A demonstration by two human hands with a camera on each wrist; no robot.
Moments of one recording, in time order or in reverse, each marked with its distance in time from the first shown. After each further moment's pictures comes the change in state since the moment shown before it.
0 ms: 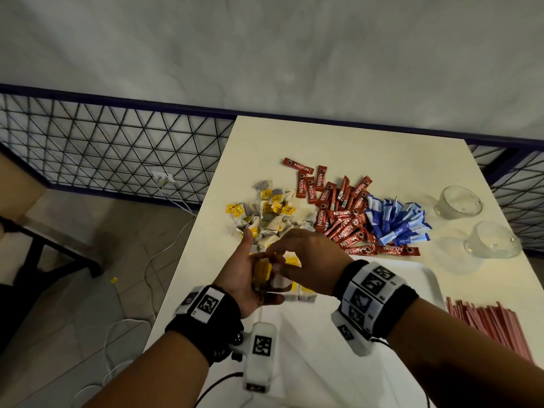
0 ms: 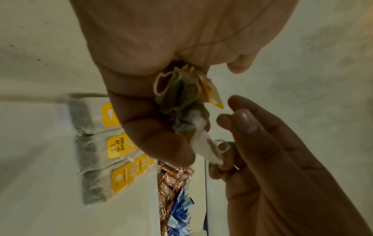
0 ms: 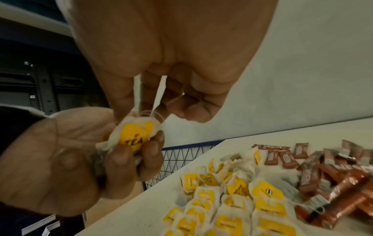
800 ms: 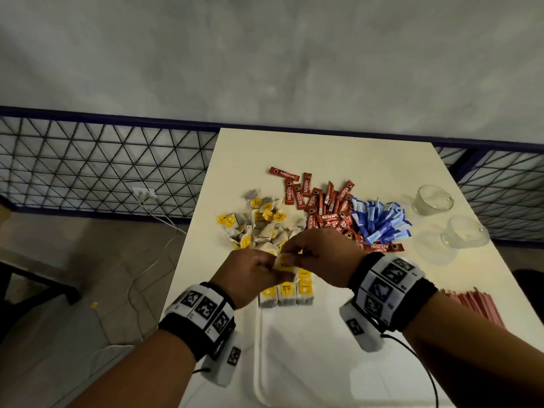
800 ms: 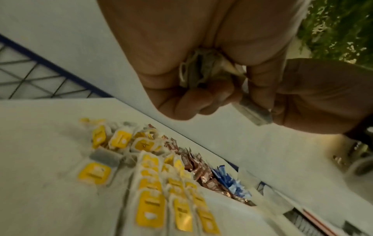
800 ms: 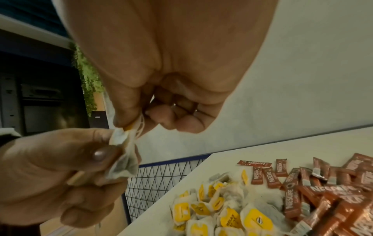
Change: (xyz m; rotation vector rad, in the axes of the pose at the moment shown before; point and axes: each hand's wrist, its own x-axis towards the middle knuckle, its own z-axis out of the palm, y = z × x) left_hand -0.010 0.022 -0.006 1.135 0.011 0.590; right_hand -0.007 -0.023 -0.034 -0.011 -0.042 0.204
